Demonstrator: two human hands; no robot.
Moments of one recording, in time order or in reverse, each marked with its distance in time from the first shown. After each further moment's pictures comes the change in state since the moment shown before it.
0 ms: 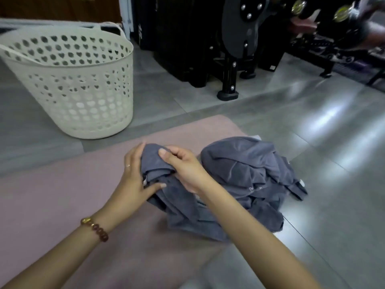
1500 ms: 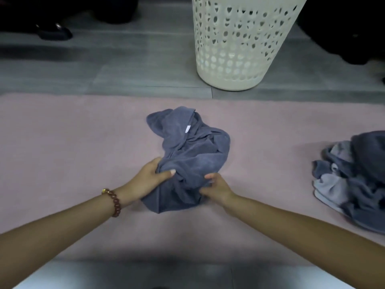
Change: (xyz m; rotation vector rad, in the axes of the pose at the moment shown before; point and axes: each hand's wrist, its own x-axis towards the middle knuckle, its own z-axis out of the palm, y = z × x) left_hand -0.231 -0.161 -0.139 -0.178 0.207 -0.699; right_hand -0.016 0.238 0.195 -0.398 -0.249 0.418
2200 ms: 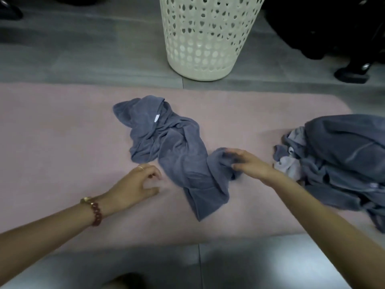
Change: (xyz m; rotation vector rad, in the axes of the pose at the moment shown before) left_hand -0.020 -0.011 0.046 0.430 -0.198 0.264; right_hand -0.024 0.015 -0.170 -0.355 0.020 -0.086
